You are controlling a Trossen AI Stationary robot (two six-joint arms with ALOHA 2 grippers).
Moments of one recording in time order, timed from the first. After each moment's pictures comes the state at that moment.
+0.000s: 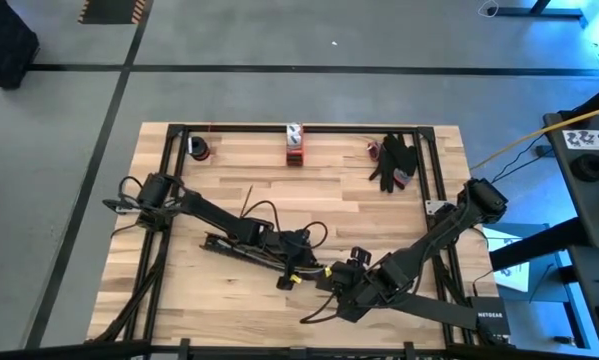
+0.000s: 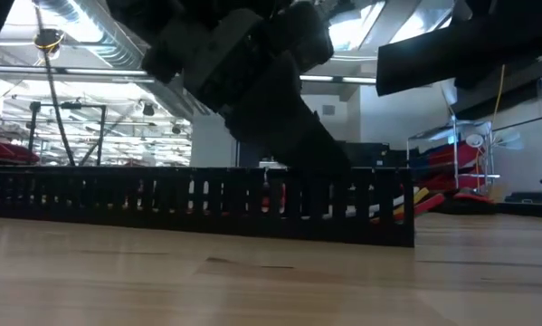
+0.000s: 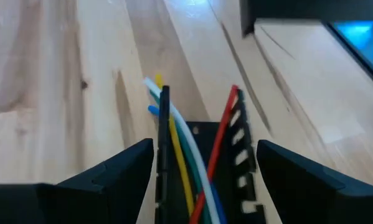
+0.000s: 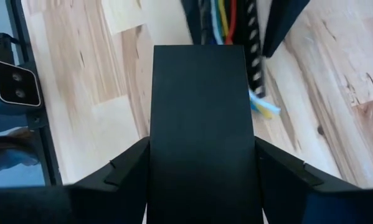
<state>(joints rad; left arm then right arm) -0.25 1.98 1.11 0.23 0.07 -0.02 0.66 1.77 1.36 -0.81 0.27 0.94</state>
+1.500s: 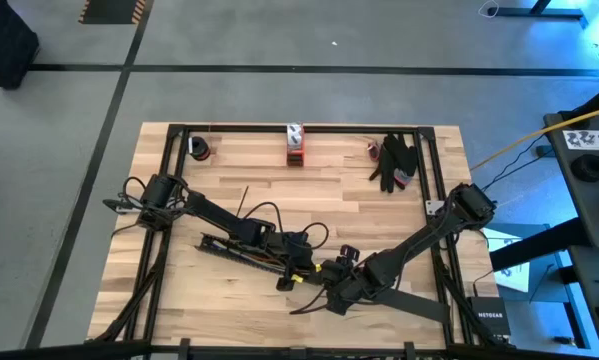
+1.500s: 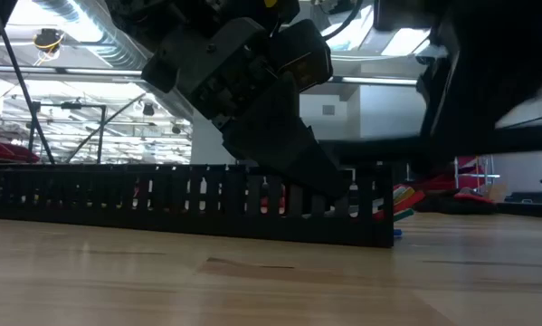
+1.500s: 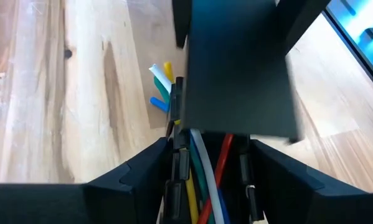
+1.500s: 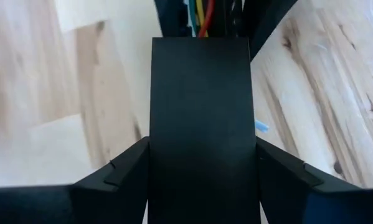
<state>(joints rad) -0.23 2.02 1.10 0.19 0.12 -0.11 0.59 1.86 1.24 -0.61 0.30 0.85</state>
